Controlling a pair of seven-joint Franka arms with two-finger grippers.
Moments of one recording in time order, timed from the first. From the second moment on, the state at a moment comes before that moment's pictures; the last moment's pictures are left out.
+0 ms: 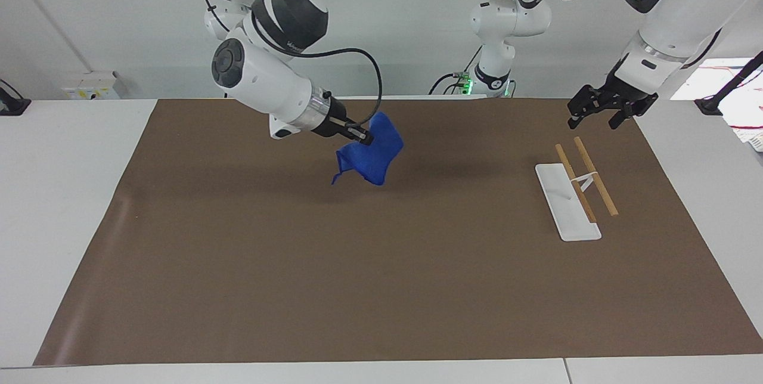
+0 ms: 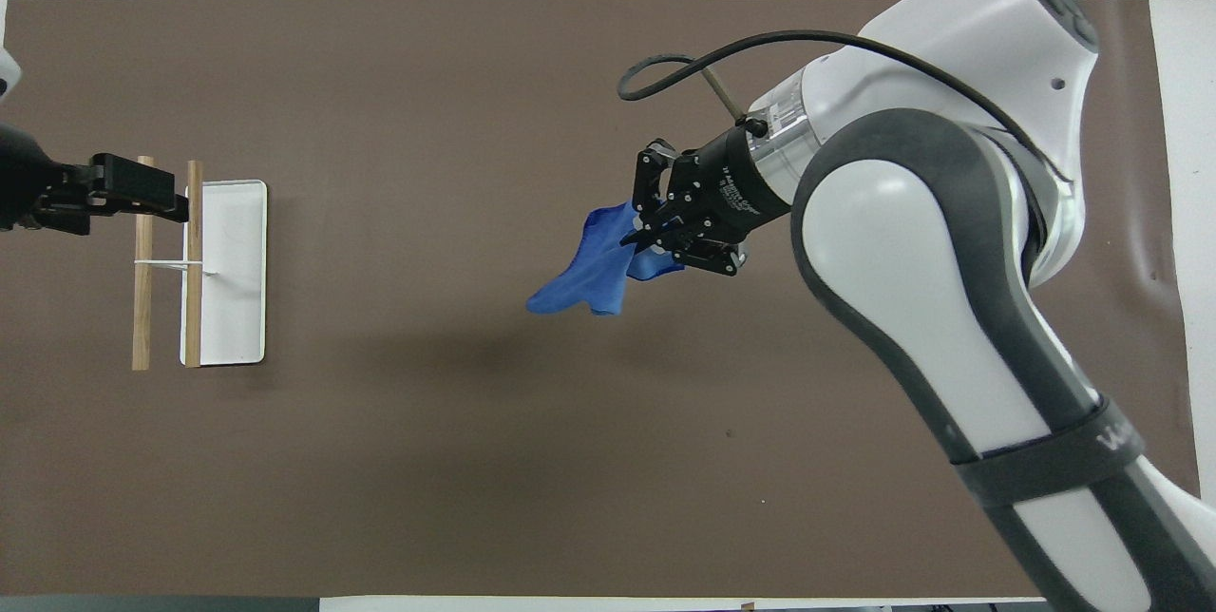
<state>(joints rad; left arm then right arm) -0.10 -0.01 0.02 -1.65 -0.13 1.63 -0.12 0.38 0.24 0.00 -1.55 0.70 1.79 1.07</state>
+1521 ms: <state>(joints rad) -0.29 -0.09 0.02 -2.04 -0.49 1.98 -1.01 0.61 0.26 0.00 -1.57 0.78 2.16 1.50</state>
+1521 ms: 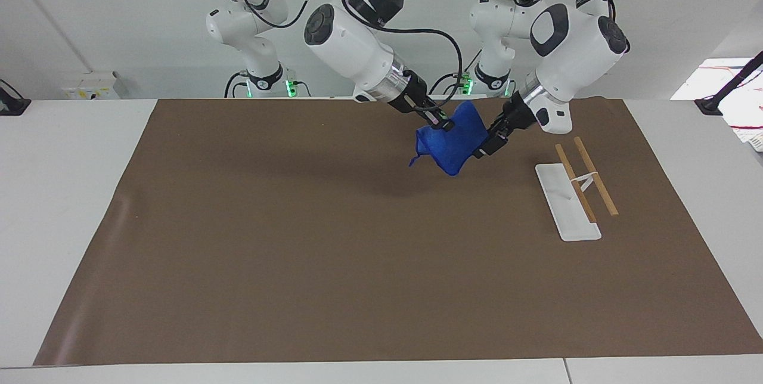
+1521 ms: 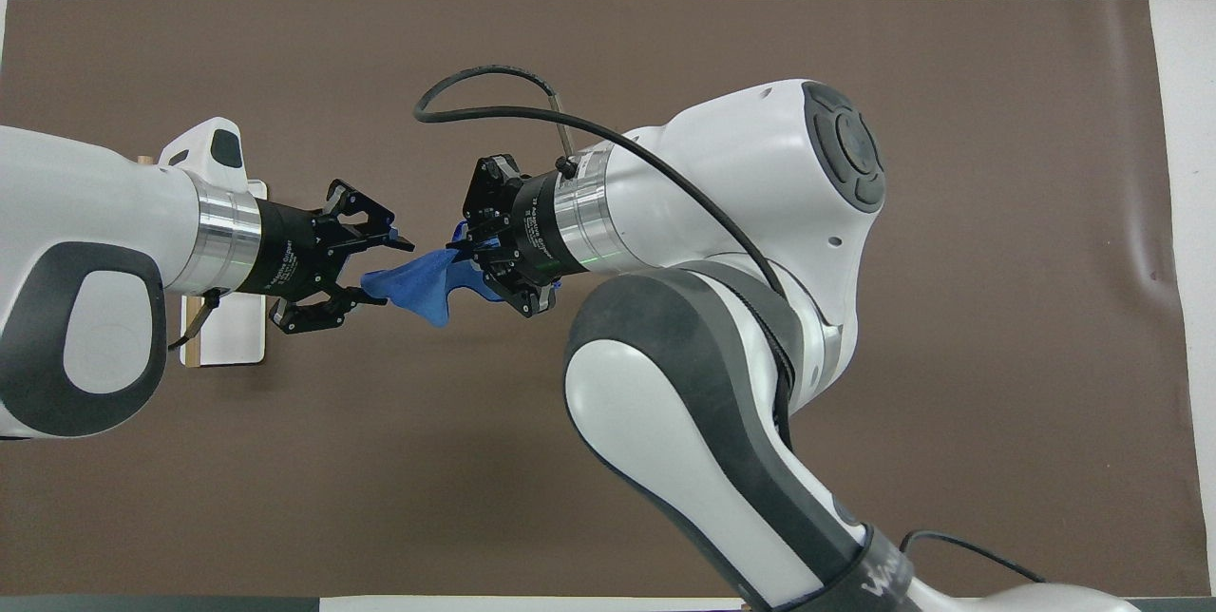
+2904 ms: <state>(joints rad) -0.20 -0.09 0.04 -2.00 -0.48 2.04 -0.94 0.57 0.24 -0.01 -1.57 0.44 2.02 1.14</state>
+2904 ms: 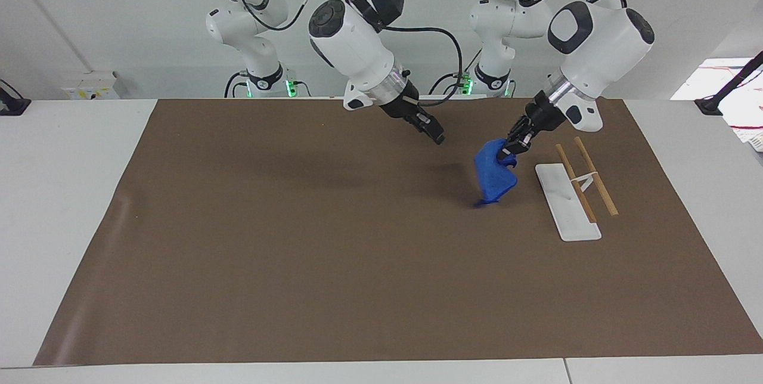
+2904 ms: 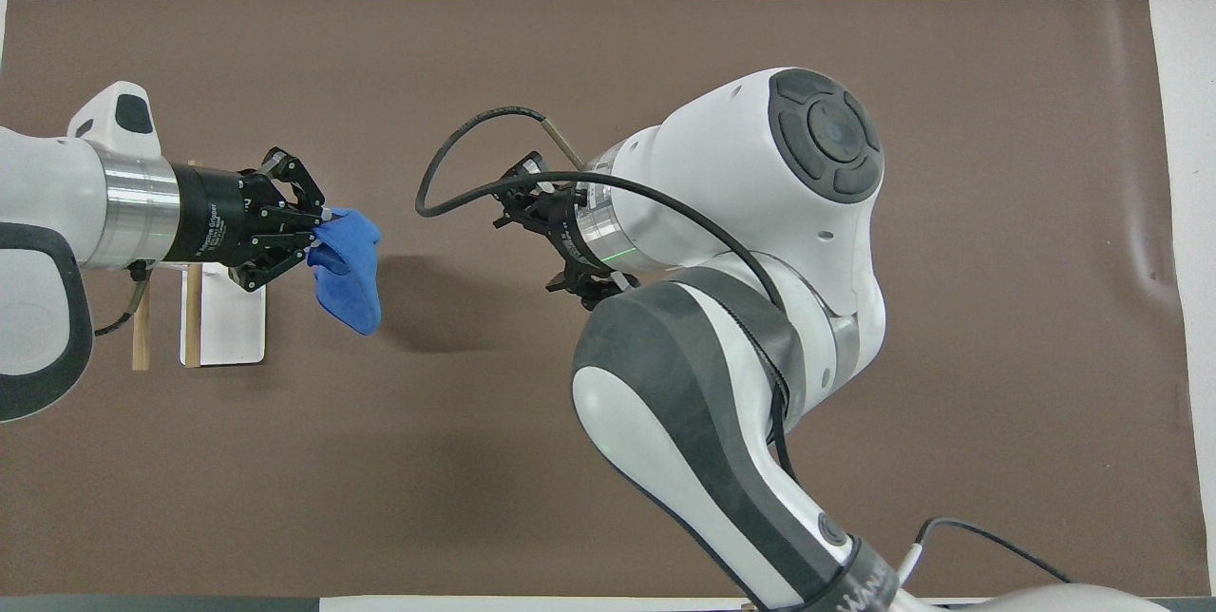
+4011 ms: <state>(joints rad) 0.00 -0.12 0.04 -2.09 -0.18 2.31 -0.52 0.04 -0.04 -0.02 -1.56 0.00 1.38 0.07</state>
